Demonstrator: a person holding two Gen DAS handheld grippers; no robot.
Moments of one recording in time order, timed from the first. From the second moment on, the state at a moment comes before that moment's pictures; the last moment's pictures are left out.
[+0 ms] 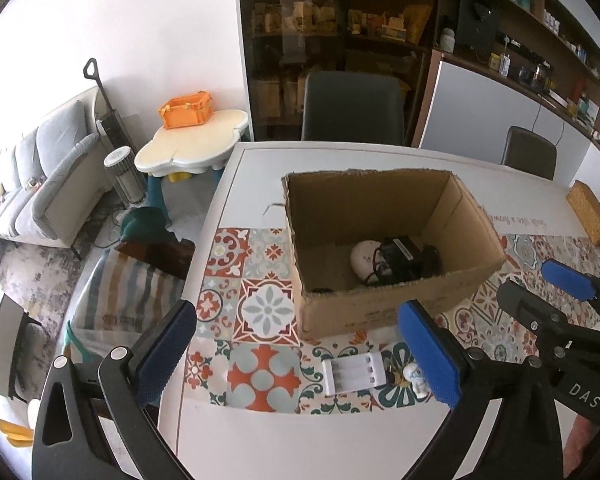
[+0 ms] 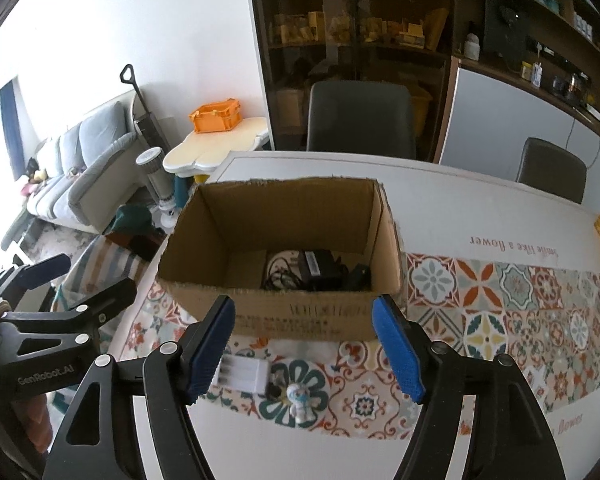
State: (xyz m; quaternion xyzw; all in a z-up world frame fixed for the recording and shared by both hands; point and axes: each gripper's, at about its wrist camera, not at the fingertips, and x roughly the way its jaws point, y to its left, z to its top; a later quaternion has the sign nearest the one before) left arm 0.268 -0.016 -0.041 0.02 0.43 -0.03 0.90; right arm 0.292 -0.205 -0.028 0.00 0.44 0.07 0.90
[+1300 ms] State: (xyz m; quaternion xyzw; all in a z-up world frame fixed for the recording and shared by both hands) left arm 0.228 -0.030 -0.163 0.03 0.55 0.01 0.84; right arm 0.275 -0.212 -0.158 -0.01 0.55 0.15 0.82
